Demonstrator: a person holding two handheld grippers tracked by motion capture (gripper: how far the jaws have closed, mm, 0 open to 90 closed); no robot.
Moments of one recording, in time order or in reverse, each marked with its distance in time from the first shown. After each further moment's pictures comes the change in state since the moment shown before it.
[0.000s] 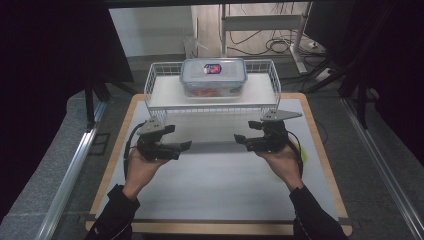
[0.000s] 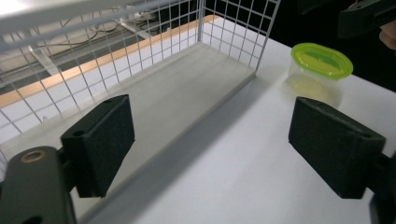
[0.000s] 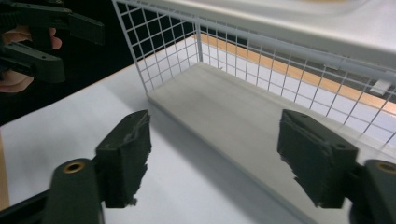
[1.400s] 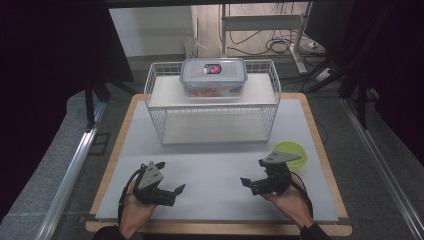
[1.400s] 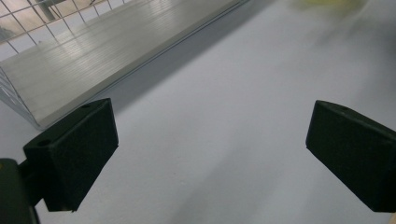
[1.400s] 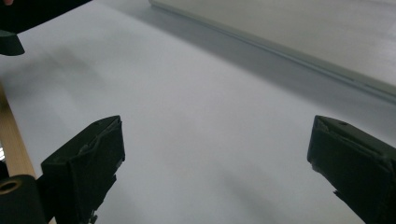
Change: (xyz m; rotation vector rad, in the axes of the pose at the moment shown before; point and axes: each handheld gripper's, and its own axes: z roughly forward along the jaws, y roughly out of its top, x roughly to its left) left arm -0.047 -0.105 -0.016 0.079 0.111 0.111; right arm 0.030 -0.102 -0.012 0.158 -0.021 0.063
